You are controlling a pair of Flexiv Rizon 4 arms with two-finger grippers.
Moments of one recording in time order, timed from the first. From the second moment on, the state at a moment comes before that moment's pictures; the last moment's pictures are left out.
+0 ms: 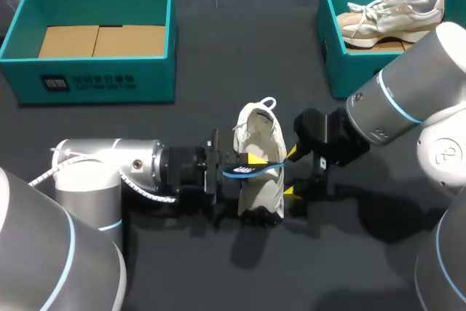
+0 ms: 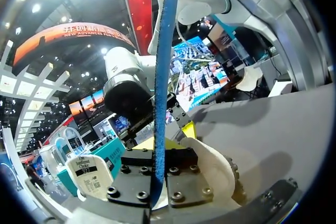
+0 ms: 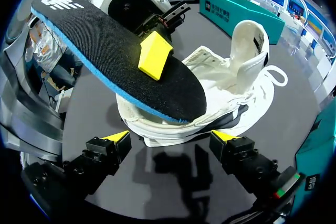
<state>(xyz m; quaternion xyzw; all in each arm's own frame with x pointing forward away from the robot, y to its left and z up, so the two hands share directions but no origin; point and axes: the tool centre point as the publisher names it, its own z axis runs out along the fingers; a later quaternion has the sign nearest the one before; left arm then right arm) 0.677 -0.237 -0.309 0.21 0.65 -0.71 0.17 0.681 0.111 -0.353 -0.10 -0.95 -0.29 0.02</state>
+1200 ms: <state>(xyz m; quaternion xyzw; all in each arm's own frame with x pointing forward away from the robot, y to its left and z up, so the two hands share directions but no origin) 0.706 -0.244 -0.321 0.20 0.67 -0.69 0.17 0.681 0.111 -0.353 -0.10 -0.95 -0.29 0.02</state>
